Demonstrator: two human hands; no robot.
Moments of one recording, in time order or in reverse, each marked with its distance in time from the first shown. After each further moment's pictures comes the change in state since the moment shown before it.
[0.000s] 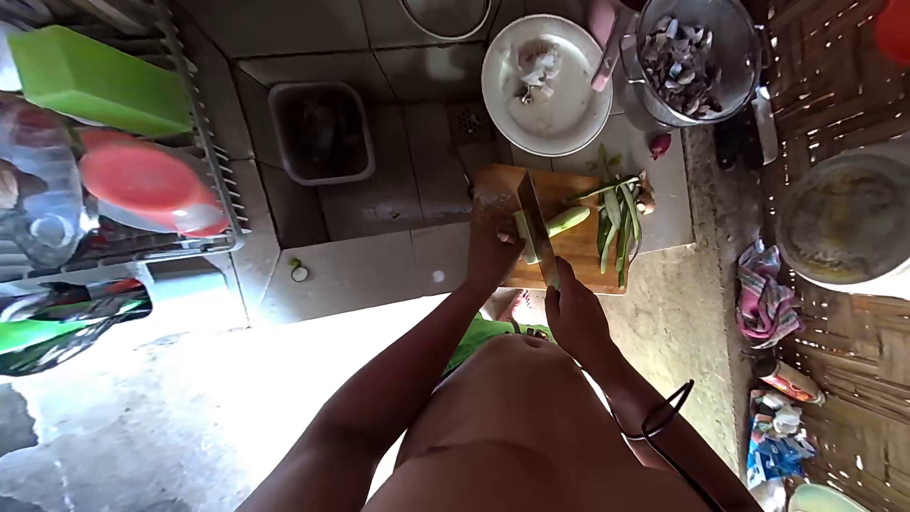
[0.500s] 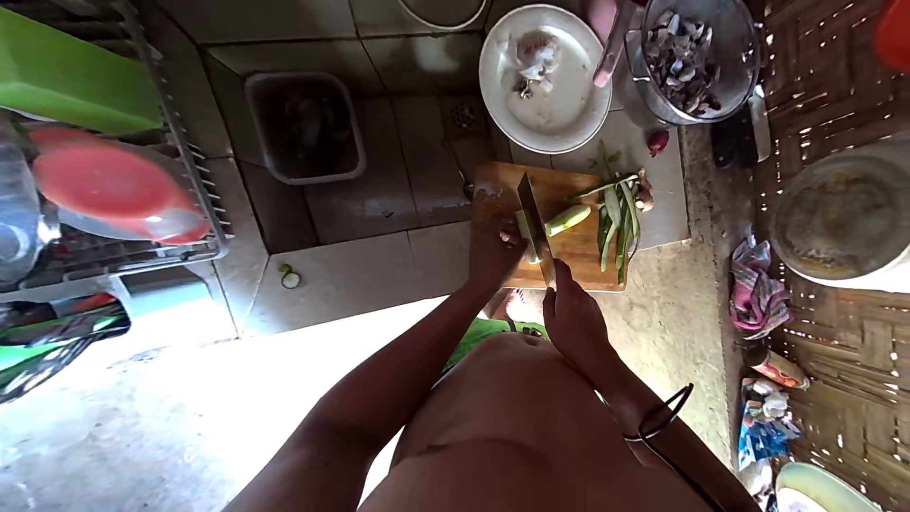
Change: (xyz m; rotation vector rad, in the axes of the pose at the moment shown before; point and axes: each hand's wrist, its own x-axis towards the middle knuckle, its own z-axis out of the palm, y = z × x) left_hand 0.004 -0.001 -0.004 0.055 -0.047 0.029; right_hand -0.002 -0.025 0.003 -0.116 -0.039 0.104
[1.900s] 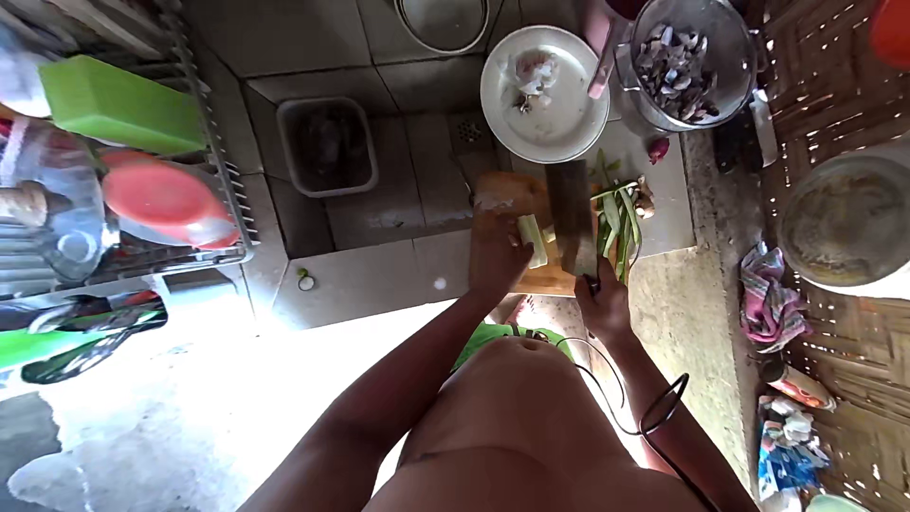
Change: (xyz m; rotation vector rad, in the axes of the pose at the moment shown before) left_hand -0.007 0.025 0.011 0.221 0.109 0.066; right_hand 0.038 0.092 0.021 0.474 0.433 -0.197
